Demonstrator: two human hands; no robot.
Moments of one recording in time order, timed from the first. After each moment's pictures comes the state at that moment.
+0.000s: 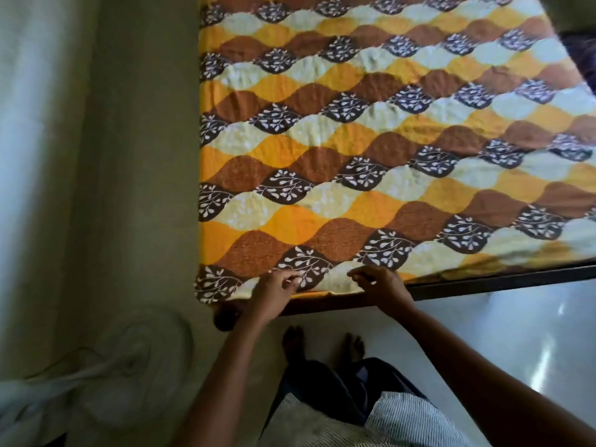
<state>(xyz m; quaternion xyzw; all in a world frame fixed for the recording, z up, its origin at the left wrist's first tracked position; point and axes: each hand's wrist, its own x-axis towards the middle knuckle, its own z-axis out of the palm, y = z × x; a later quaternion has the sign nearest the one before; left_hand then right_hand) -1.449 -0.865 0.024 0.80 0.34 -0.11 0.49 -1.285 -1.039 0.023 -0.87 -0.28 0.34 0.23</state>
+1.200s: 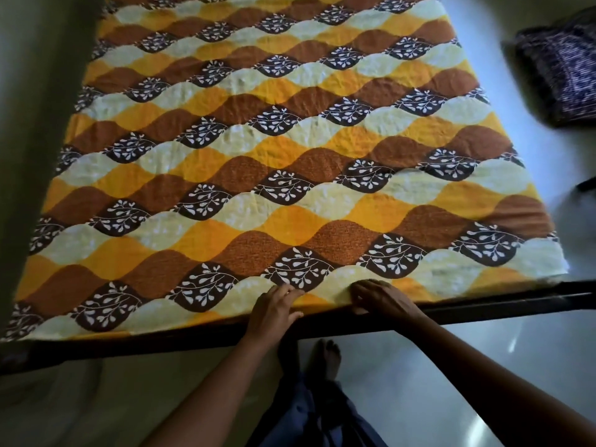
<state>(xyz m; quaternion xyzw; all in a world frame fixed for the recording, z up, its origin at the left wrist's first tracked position) -1.125 -1.158 -0.028 0.93 0.24 -0.11 0.25 -0.928 -1.325 -0.029 -0.74 -0.60 0.27 0.09</state>
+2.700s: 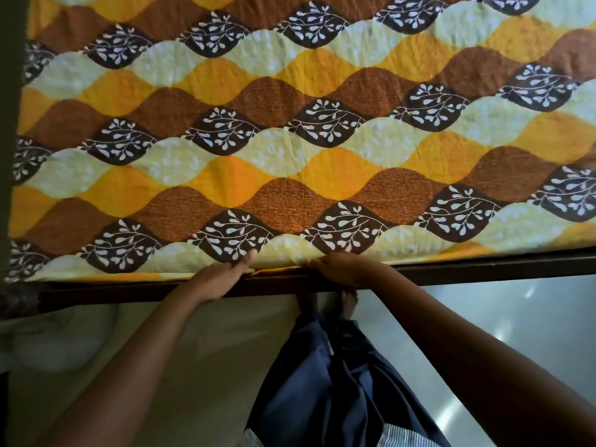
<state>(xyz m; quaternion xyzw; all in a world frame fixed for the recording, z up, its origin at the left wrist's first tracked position) -1.237 -1.049 -0.029 0.70 0.43 -0.40 0.40 -1.047 -1.203 -0.049 -0.70 -0.37 0.61 0.00</state>
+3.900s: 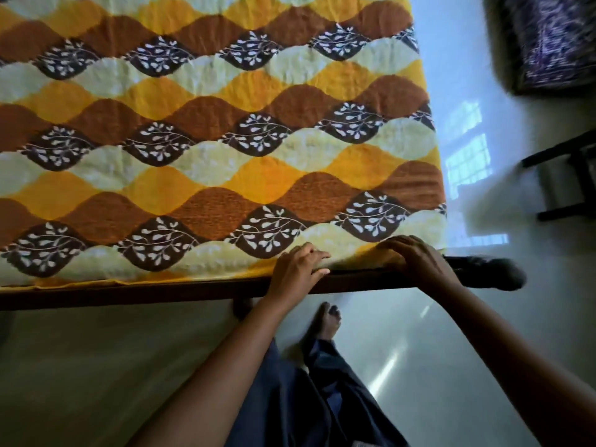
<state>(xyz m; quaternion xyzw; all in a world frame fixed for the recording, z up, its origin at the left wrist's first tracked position) -0.908 -1.370 -0.045 0.90 0.24 -0.06 0.36 -0.717 -1.536 -0.023 -0.83 -0.48 0.27 0.09</state>
